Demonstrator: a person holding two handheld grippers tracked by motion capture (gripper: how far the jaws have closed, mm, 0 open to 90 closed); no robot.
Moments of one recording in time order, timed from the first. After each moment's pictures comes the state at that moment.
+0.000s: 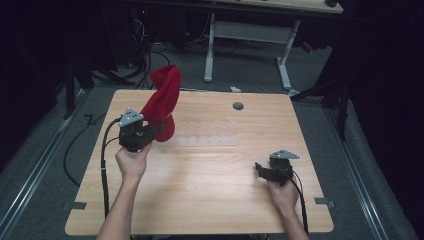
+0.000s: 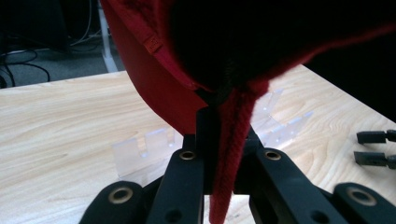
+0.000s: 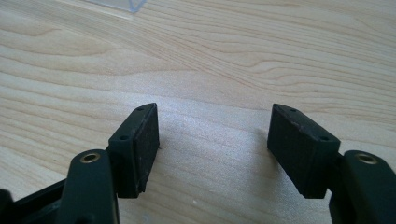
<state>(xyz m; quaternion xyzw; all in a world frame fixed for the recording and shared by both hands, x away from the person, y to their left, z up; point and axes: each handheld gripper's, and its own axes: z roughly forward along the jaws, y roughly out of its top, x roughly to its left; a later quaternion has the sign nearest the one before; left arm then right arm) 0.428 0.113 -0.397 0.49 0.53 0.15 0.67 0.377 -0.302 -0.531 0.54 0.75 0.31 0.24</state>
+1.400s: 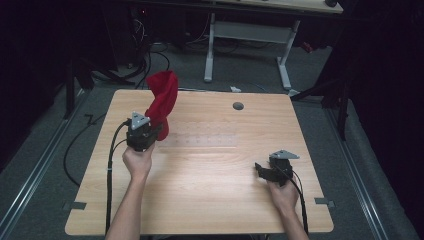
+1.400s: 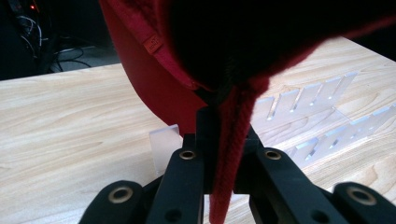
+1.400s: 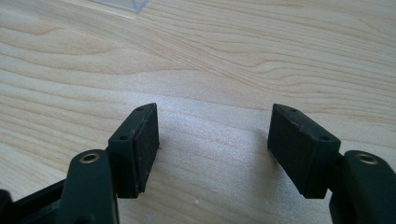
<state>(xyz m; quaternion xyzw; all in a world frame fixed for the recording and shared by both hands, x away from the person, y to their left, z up) 0.458 0.107 -0.450 0.48 0.55 0.21 0.64 0.376 -0.302 -0.531 0.53 0.75 0.31 0.24</state>
